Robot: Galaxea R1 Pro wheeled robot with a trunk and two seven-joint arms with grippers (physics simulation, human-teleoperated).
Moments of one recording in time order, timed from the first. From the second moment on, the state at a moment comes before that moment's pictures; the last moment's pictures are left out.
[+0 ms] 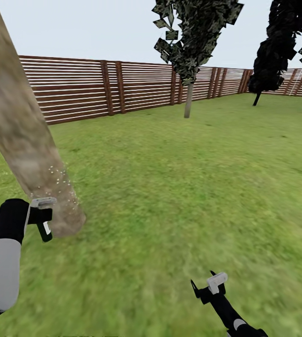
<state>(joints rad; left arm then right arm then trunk) -0.97 0.25 0.47 -0.78 -0.52 0.89 -0.38 -0.55 -0.04 -0.59 -0.09 0.85 -0.71 0.10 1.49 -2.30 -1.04</state>
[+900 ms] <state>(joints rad) -0.95 0.27 0.50 -0.77 -0.53 0.89 -0.37 -0.55 -0.04 -0.59 -0.09 0.85 -0.71 0.10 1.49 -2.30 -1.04</state>
